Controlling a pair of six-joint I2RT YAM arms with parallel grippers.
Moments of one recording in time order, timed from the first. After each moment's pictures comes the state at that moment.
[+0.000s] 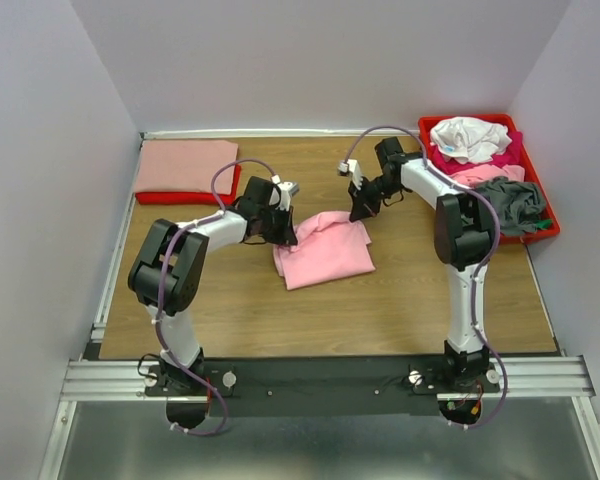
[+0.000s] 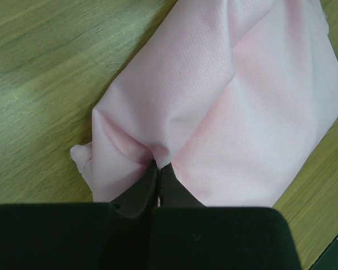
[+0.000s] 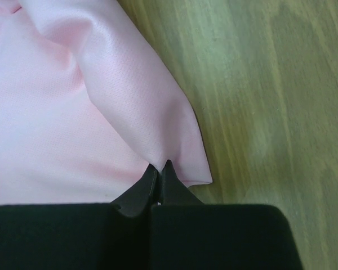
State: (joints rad) left arm -0.41 1.83 1.07 -0.11 0.45 -0.20; right arm 0.26 2.27 1.81 -0.83 -0.75 -0.87
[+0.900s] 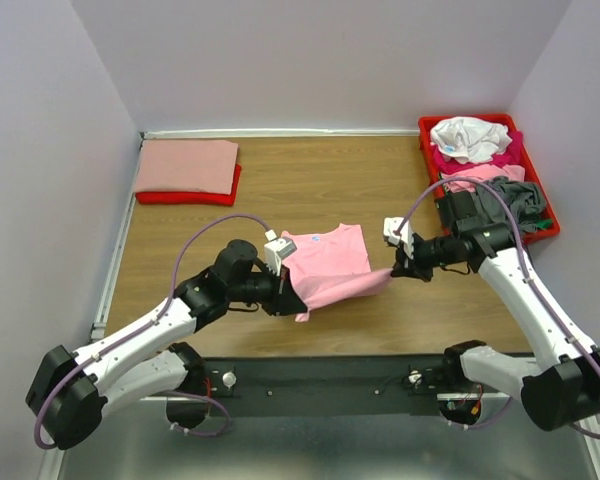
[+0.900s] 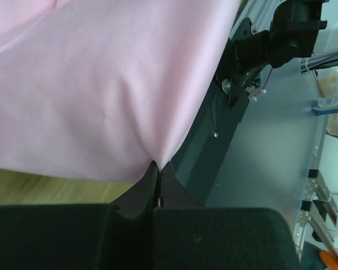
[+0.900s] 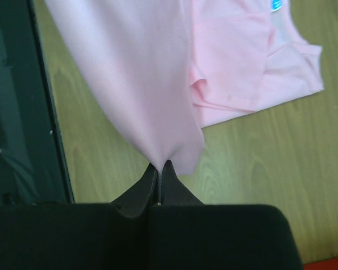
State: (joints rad) left arm -0.74 0.95 0.55 -0.15 0.58 -0.49; right arm 0.26 1.12 1.01 -0.99 -0.72 -0.98
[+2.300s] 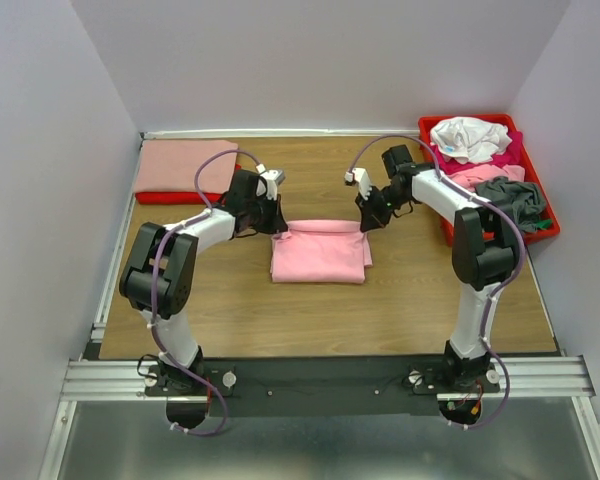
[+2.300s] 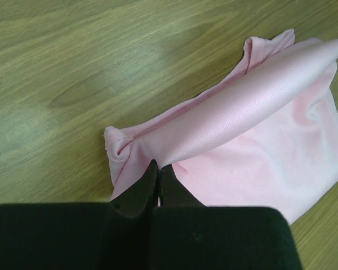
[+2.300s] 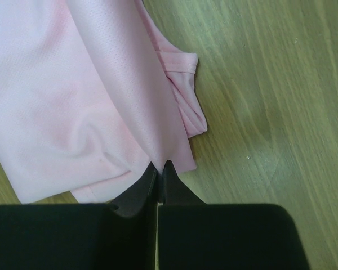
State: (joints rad) left arm -0.34 1.79 1.06 -0.04 0.43 -0.19; right arm 0.27 2.01 1.51 -0.77 -0.61 -0.77
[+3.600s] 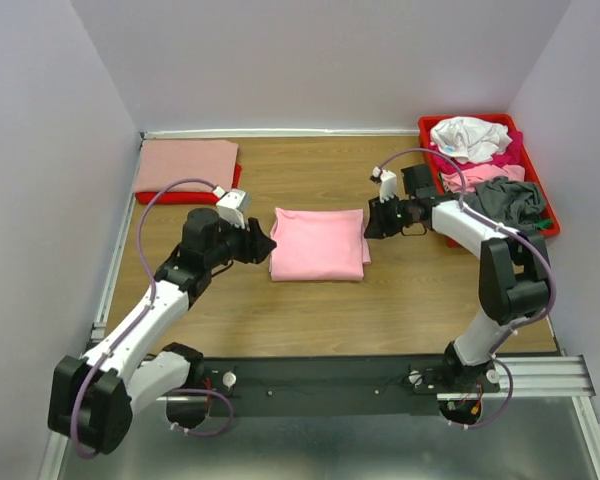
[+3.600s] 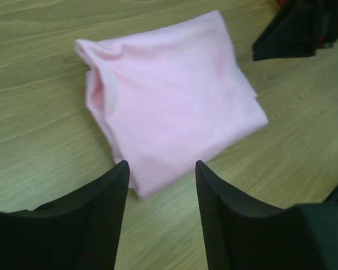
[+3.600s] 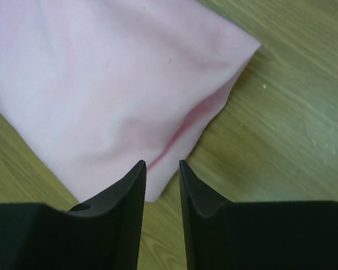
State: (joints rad) left arm -0.33 1.03 0.63 -0.05 0.35 -0.28; right arm 0.25 1.73 1.12 -0.35 -0.54 -0.15
